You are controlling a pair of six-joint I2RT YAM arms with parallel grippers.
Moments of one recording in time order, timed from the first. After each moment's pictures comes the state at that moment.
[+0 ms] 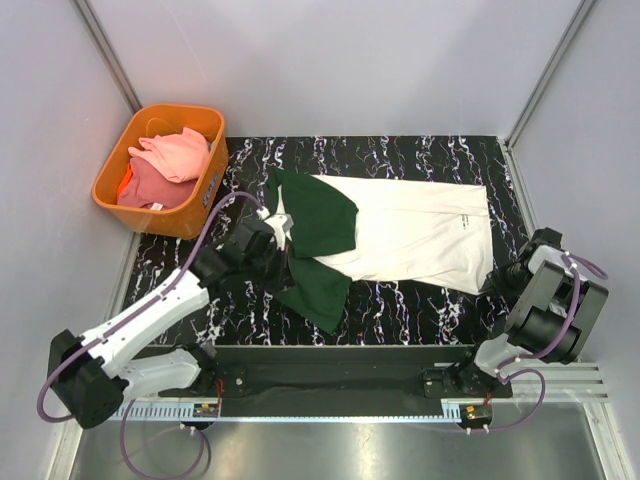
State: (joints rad) left arm -0.71 1.11 0.89 -0.65 0.15 -0.49; right arm -0.56 1.51 0.78 -0.65 -0.13 0.66
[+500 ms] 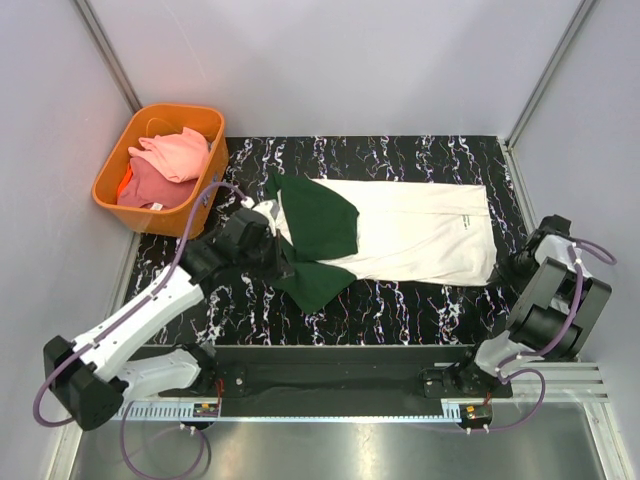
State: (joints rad) left arm -0.69 1.05 0.96 -0.72 0.08 -0.65; right arm -0.56 1.53 0.88 -0.71 -0.11 0.58
